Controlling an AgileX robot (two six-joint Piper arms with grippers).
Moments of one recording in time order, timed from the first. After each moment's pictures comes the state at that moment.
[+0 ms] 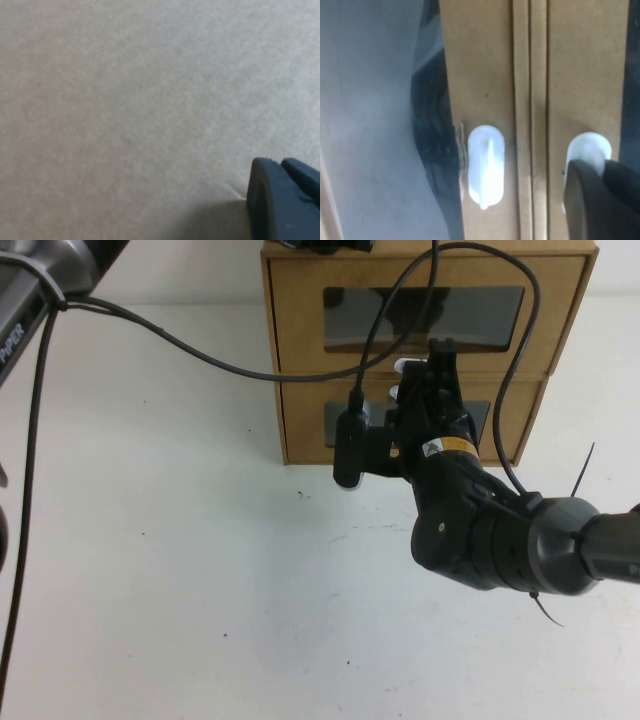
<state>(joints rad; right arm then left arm) 0.76 1.95 -1.14 0.89 -0.88 -2.08 -0.42 2.08 -2.20 -0.62 0.84 0.75</state>
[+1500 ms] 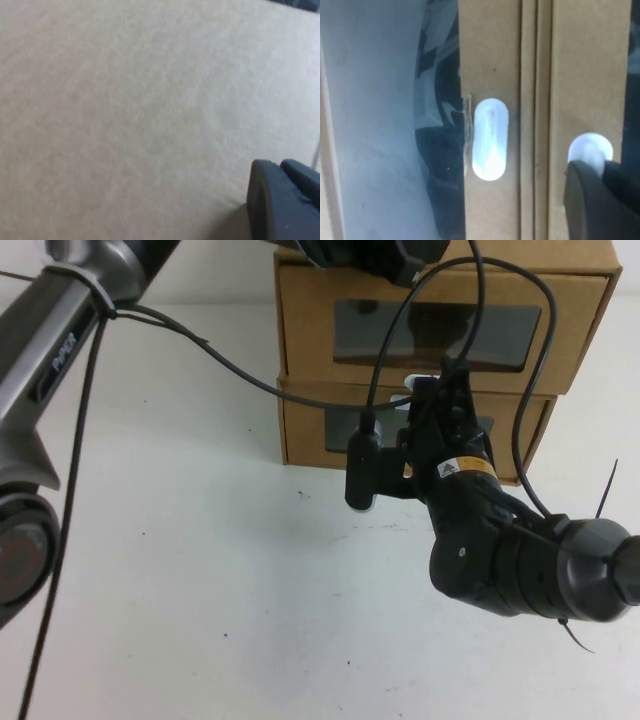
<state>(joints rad) 0.79 1.88 -1.03 0.89 -0.89 -2.09 -0.48 2.16 -2.31 -0.76 0.97 1.01</state>
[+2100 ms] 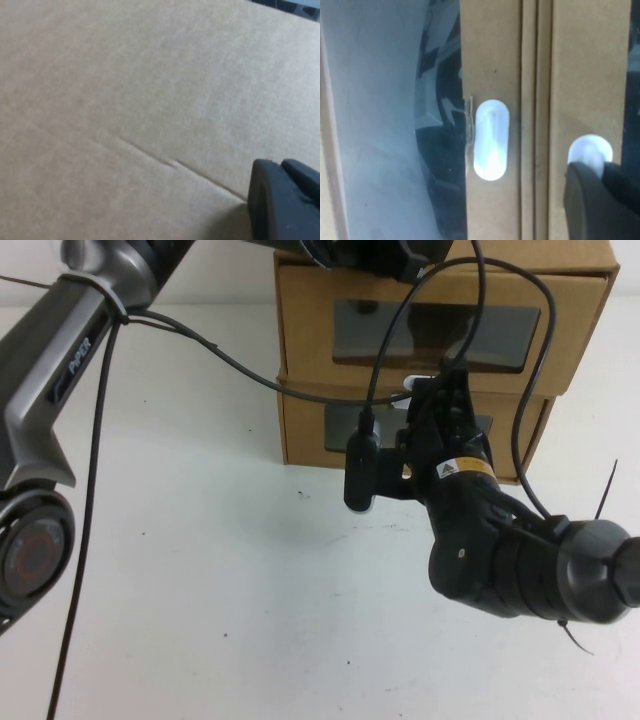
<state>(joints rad) 0.80 1.88 -1.03 0.89 -0.88 -2.09 -0.47 2.22 -2.36 -0.80 0.97 0.98</state>
